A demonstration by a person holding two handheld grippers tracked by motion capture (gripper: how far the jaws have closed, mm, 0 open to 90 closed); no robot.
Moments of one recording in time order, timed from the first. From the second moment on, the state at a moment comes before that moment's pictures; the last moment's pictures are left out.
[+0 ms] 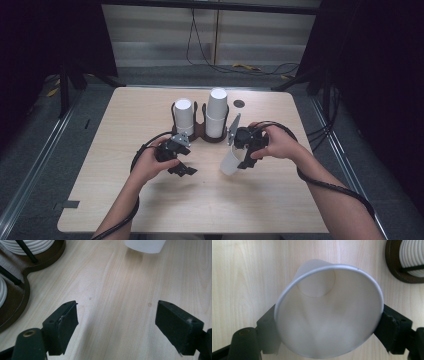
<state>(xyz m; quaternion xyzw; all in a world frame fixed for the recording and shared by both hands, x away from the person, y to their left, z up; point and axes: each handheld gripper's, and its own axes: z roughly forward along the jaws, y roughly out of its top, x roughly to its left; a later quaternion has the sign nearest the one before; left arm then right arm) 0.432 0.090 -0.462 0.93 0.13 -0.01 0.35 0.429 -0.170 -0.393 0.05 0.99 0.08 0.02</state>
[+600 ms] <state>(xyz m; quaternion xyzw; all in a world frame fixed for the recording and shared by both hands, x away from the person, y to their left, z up) 0.432 0.089 -0.462 0.93 0.13 -0.01 0.35 0.427 -0.160 -0.400 0.02 1.00 0.01 0.05</state>
